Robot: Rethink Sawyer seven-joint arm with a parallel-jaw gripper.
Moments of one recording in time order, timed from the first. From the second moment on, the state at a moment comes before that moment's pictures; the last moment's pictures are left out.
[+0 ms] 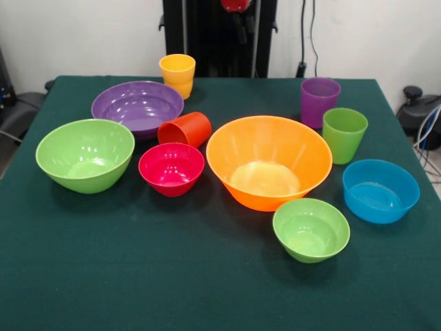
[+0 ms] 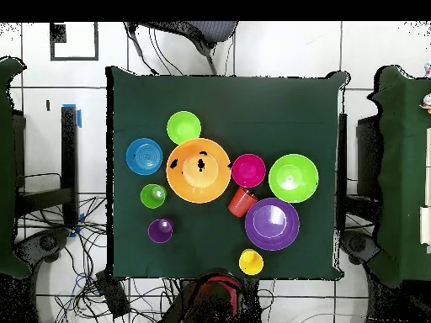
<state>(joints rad) 0.08 -0.68 -0.19 2.20 -1.59 -0.37 2.15</state>
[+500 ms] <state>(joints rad) 0.12 -0.66 -0.19 2.20 -1.77 -0.40 2.16</state>
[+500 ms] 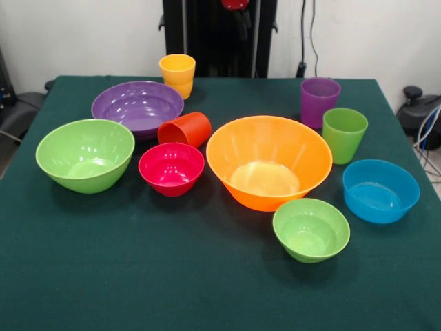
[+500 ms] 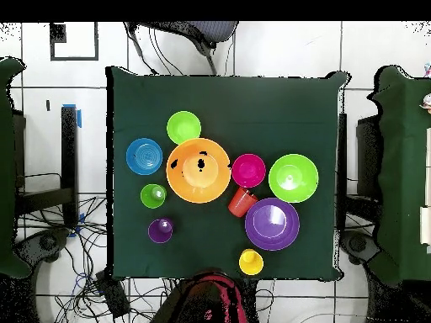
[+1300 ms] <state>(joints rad) 0.11 -0.59 -0.19 2.19 -1.80 -0.42 2.18</state>
